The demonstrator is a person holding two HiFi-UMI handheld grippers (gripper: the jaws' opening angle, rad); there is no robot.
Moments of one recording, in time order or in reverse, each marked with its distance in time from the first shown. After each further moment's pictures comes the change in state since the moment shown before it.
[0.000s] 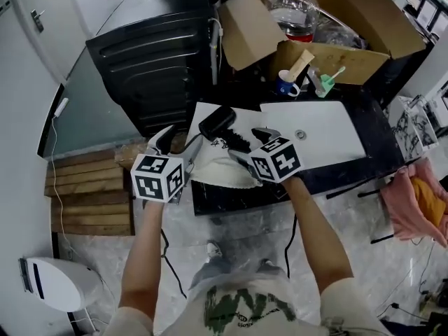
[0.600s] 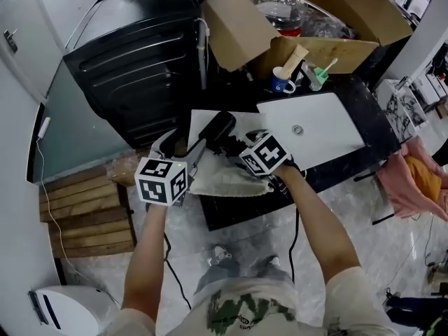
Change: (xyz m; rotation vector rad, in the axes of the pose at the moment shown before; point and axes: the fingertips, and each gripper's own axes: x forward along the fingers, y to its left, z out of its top) left arm 0.044 0.022 -0.009 0.009 0.027 -0.156; right arm 0.064 -0.021 -0.031 -0.037 0.265 -0.047
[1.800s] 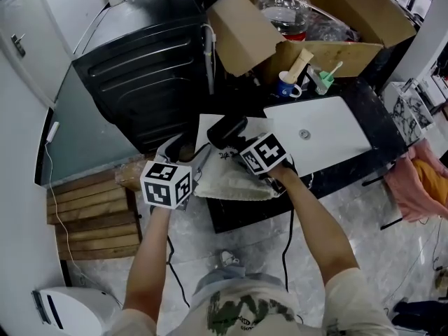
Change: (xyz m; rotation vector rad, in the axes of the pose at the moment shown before) left arm -0.007 0.003 -0.005 0.033 0.018 -0.001; right arm 0.009 0.004 0.006 0.105 0.007 -0.003
